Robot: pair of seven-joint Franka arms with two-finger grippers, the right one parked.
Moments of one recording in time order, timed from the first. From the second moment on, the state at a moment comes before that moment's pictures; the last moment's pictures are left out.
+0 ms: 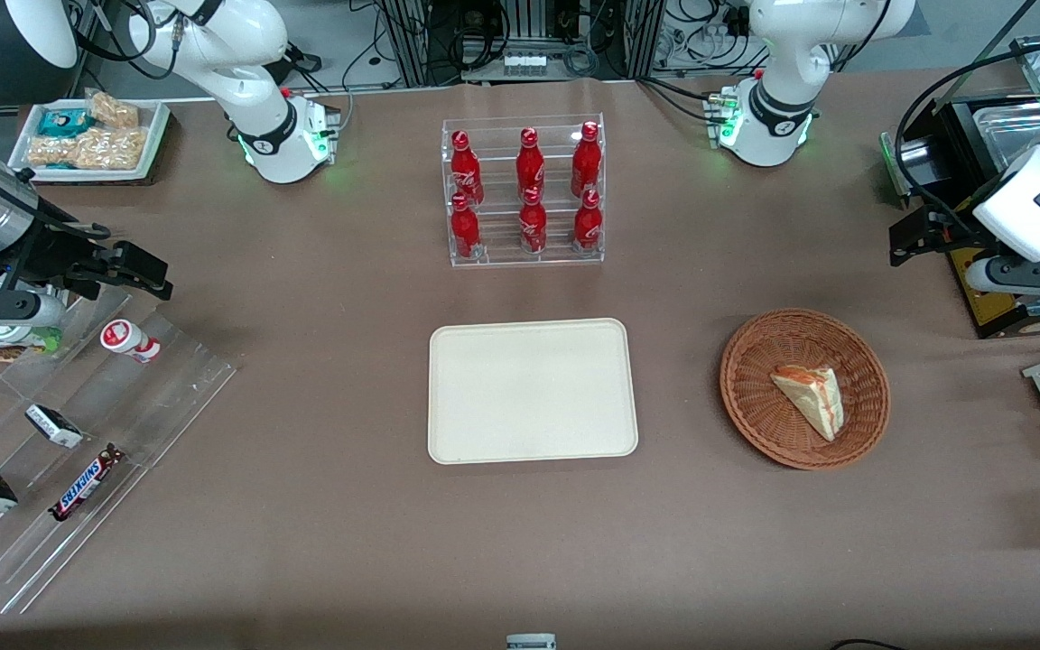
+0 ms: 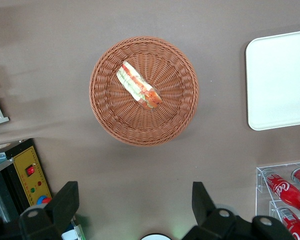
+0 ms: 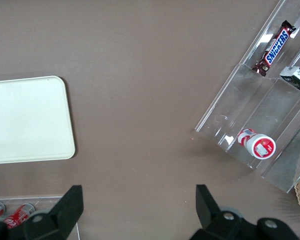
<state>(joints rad) -0.04 0.02 -0.04 -1.57 0.01 1.50 0.04</state>
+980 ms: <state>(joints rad) -0.04 0.05 -0.04 -1.63 0.02 1.51 0.04</state>
